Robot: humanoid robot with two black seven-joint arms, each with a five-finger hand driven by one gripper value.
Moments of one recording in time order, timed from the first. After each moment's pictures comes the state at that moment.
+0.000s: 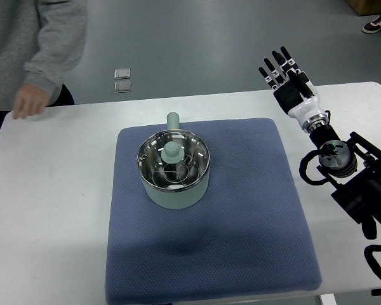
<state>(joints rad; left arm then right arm) 0.03 0.00 -0.05 -0.21 0.00 0.04 0.06 0.69 -0.11 1.01 0.64 0.04 0.37 0.27</state>
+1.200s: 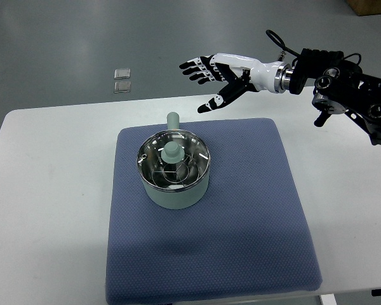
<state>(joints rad) 0.02 0.00 -0.04 -0.20 0.00 0.04 0.06 1.23 -0.35 0.28 0.90 -0.87 0.45 0.15</state>
